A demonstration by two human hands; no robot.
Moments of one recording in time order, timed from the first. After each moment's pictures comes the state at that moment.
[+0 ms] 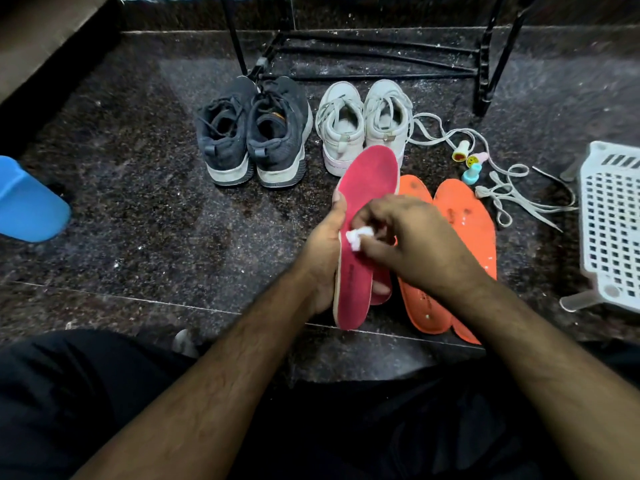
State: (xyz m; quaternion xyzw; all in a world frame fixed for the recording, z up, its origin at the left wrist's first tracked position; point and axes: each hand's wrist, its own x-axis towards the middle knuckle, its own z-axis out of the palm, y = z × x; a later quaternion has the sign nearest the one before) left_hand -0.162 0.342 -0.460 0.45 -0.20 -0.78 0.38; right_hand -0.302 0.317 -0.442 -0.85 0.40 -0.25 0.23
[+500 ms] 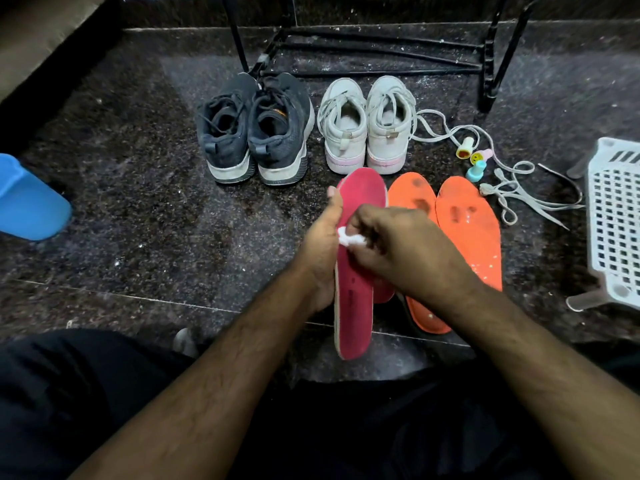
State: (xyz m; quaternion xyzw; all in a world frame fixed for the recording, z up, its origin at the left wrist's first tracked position) left_hand -0.161 0.342 -0.460 0.45 -0.19 -0.77 0.42; right_hand -0.294 0.325 -0.449 -0.85 0.41 -0.23 0.23
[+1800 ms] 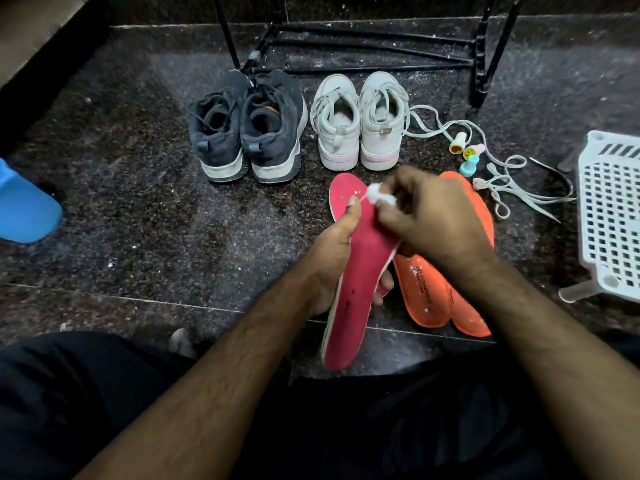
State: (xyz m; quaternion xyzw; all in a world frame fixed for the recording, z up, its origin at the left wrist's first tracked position) left_hand -0.165 0.351 -0.464 0.48 -0.29 -0.77 0.31; right_hand -0.311 0.303 -0.440 -0.77 0.54 -0.28 0.21
